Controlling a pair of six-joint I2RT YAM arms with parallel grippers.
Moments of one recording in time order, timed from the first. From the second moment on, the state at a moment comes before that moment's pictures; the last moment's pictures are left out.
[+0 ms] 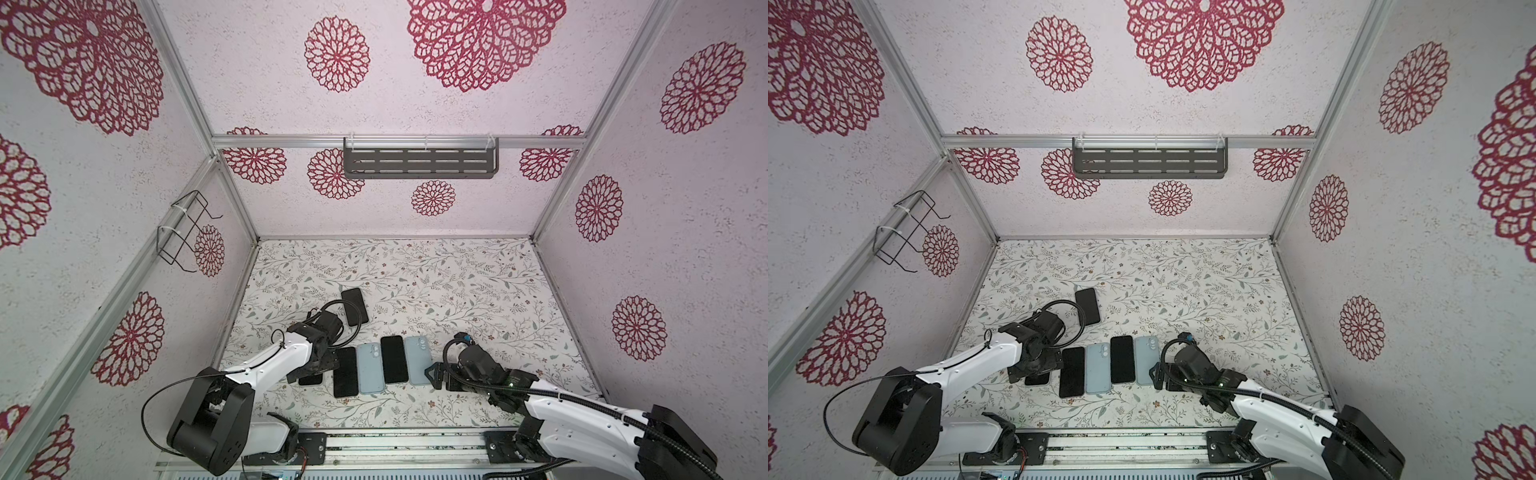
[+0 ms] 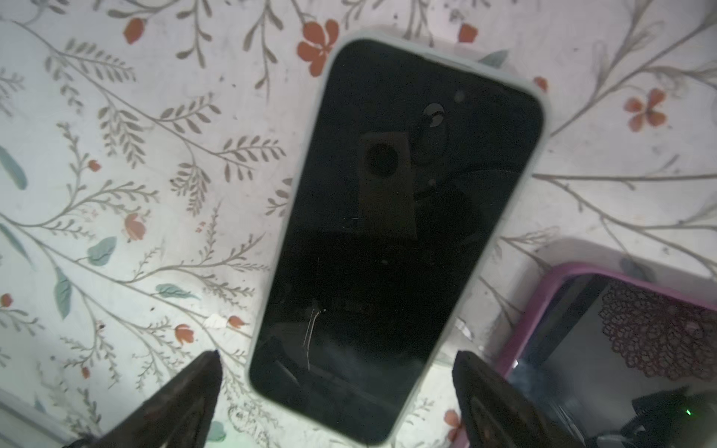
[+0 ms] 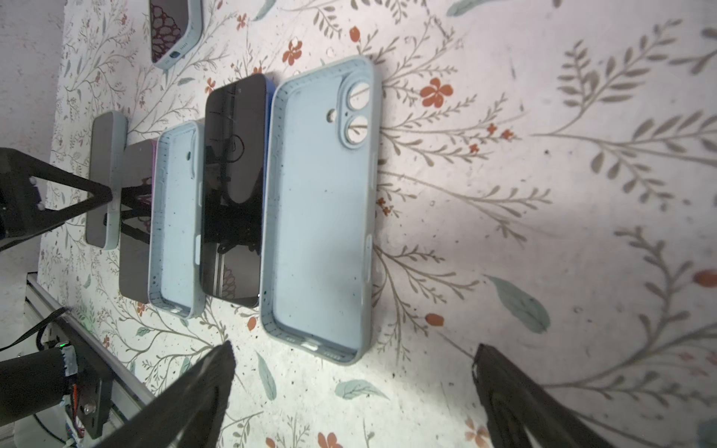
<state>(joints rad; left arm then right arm) -0.42 1.35 0.69 -0.86 -0.27 -0.80 0.88 0.97 0.34 -0.20 0.00 0.85</state>
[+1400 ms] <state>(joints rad) -0.08 1.35 0.65 -0.66 -0.13 -0.71 0.88 1.00 0.38 -0.19 0.00 0.78</state>
